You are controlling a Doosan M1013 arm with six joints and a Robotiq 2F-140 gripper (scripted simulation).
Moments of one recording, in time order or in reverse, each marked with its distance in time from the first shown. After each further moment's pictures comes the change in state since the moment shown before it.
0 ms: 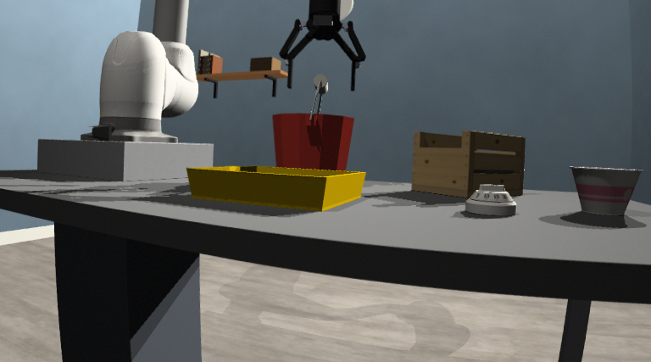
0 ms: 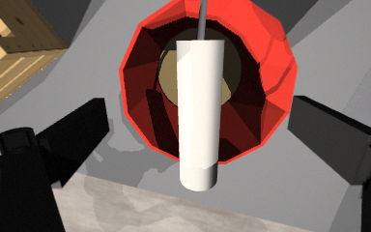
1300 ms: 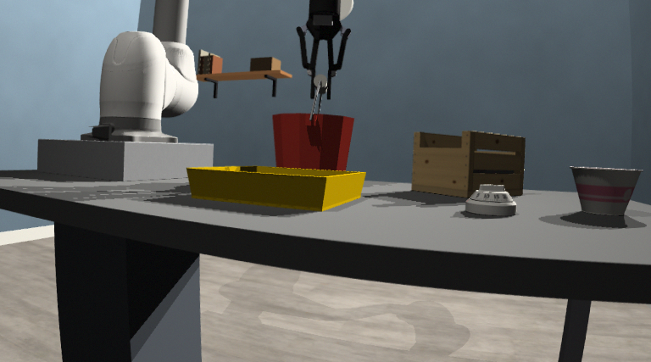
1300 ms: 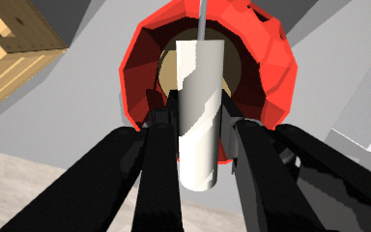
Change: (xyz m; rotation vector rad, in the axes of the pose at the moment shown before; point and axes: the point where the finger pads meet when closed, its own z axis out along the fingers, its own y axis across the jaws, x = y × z) arm 0.000 0.000 0.000 0.000 0.000 0.000
